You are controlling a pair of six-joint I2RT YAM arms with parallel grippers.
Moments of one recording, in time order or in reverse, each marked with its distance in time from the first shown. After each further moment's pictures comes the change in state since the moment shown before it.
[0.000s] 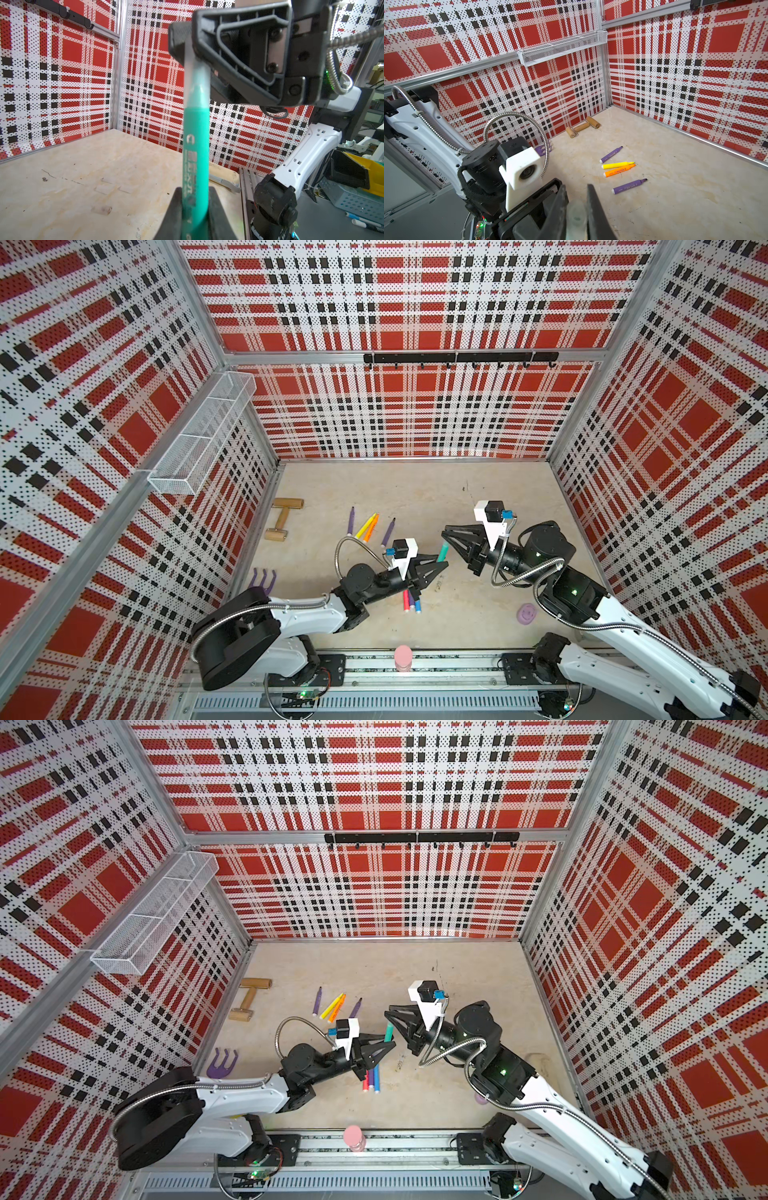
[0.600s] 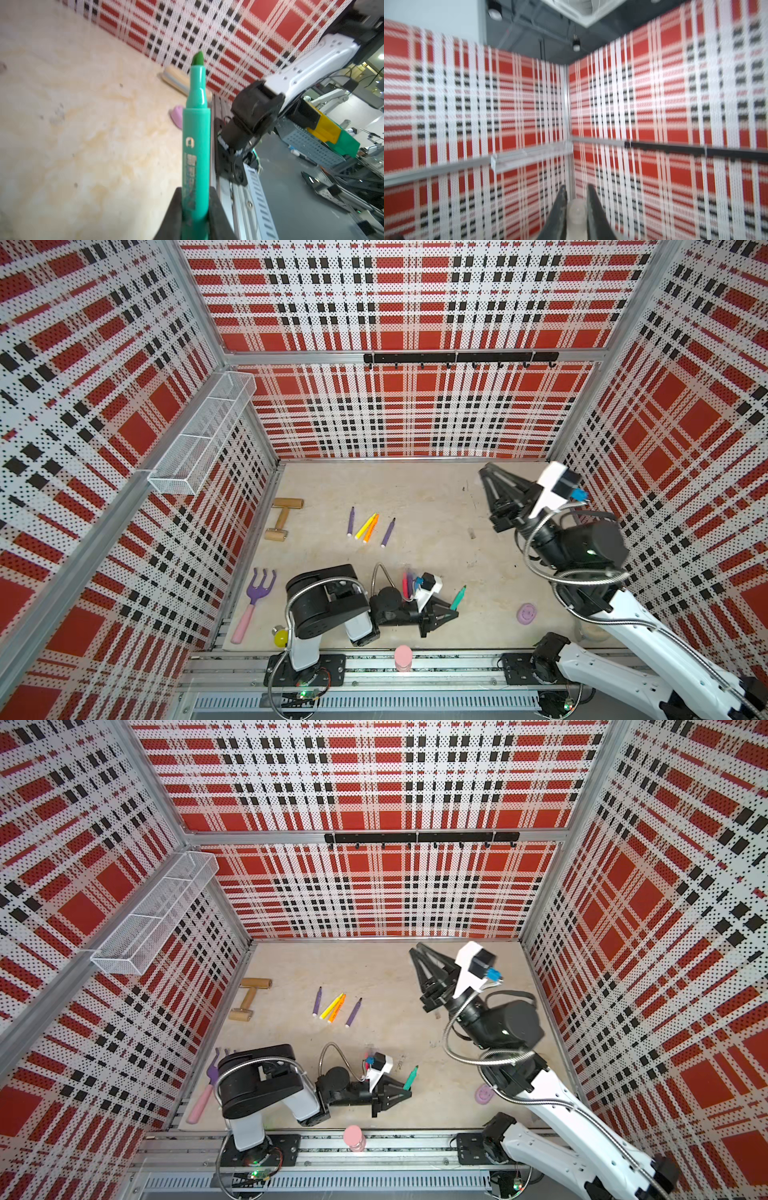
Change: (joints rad) left arm -0.140 0.533 -0.081 0.272 0.093 -0.169; right arm -0.043 0.024 0.196 0.468 0.180 -0.085
